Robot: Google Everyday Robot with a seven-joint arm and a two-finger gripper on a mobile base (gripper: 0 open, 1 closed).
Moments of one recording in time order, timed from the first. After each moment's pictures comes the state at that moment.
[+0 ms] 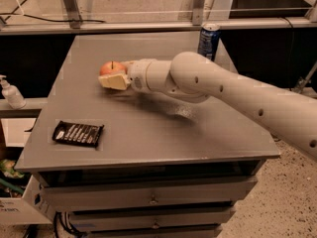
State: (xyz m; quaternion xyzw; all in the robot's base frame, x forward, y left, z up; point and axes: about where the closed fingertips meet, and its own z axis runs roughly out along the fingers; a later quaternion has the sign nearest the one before) arm 0.667 0.128 0.848 -0.37 0.70 0.32 0.52
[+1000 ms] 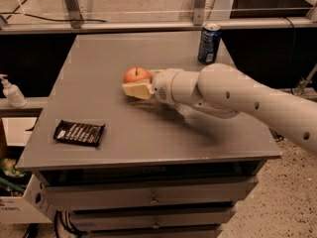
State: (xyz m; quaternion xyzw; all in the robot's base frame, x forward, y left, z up) arm 0.635 0.048 0.832 -0.33 0.74 0.27 0.51
